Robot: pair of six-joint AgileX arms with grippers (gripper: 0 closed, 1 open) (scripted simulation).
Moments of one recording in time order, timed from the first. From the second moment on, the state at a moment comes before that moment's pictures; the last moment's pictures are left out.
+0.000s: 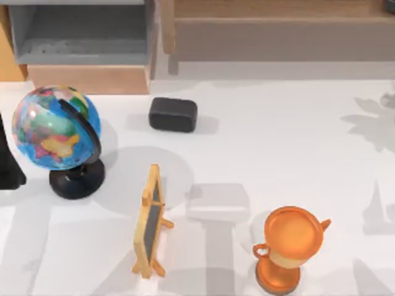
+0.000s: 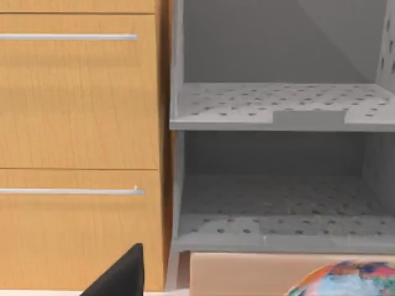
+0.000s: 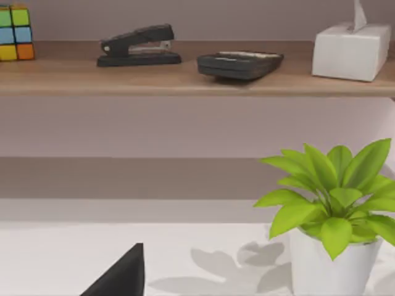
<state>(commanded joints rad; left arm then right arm) -0.13 0.37 0.18 0.23 -0.13 0.01 0.00 0.00 0.00 0.00 0.00 0.00</state>
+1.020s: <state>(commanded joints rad) -0.39 1.19 0.51 0.68 -0.38 0.02 0.00 0.00 0.00 0.00 0.00 0.00</state>
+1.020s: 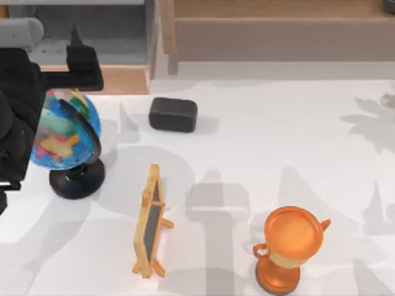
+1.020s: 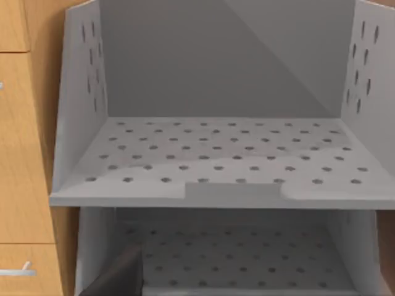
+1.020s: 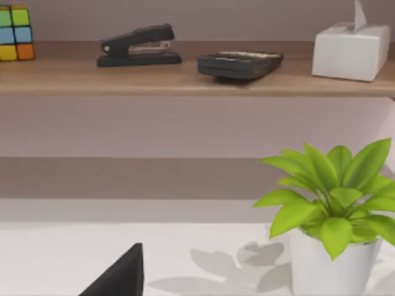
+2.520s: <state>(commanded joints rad) 0.38 2.21 1.06 1.14 0.41 1.48 0.00 0.00 0.00 0.00 0.00 0.00</state>
